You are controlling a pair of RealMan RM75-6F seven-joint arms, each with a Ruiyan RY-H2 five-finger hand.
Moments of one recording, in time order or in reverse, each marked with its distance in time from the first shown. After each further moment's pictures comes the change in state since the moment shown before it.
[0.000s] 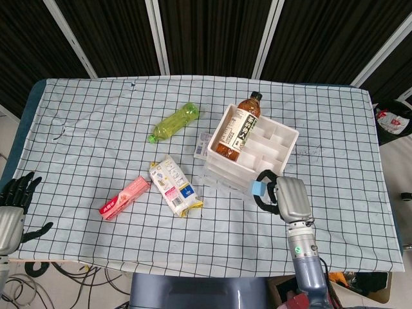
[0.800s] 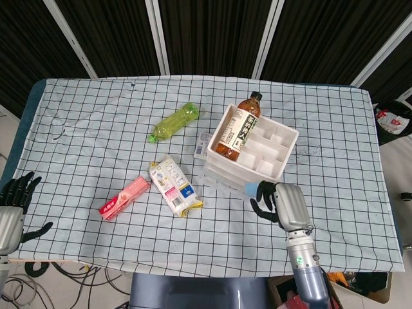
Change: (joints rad) left arm 0.000 0.001 0.000 -0.002 -0.002 -0.002 -0.002; right arm -0.047 0.007 -0.050 -0.084 -0.106 0.015 0.096
